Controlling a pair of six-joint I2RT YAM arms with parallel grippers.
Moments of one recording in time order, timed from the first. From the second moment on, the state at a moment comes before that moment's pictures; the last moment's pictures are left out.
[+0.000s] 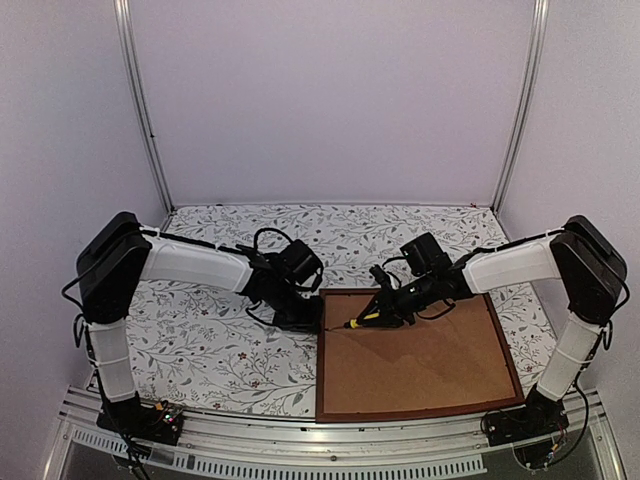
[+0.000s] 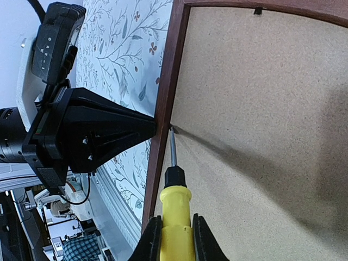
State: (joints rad) left arm -0.90 1.96 1.24 -0.41 0.16 -0.70; right arm 0.69 1.77 0.92 -0.07 -0.68 0.71
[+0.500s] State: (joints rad) left arm -0.89 1.97 1.26 -0.43 0.16 -0.69; right arm 0.71 1.80 0.99 -0.11 -0.66 0.71
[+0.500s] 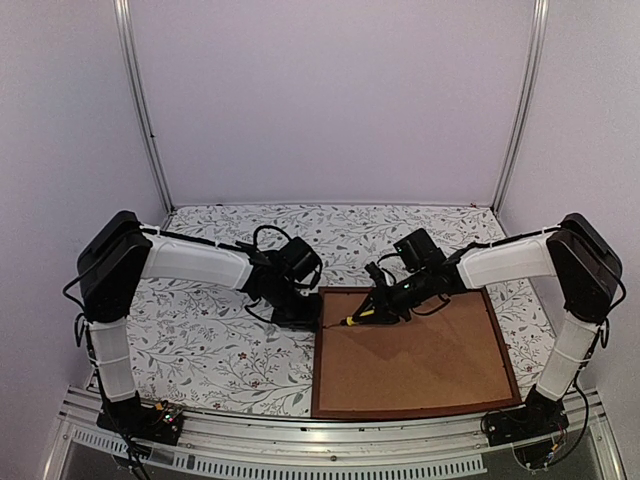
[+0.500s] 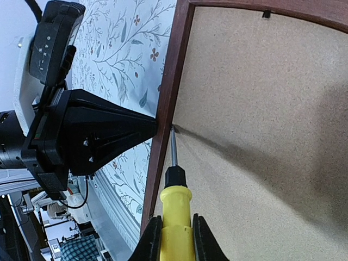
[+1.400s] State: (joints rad) left arm -0.89 1.92 1.14 -0.28 0.16 -0.72; right arm 0.85 1.86 1.32 -0.53 -0.39 0.77
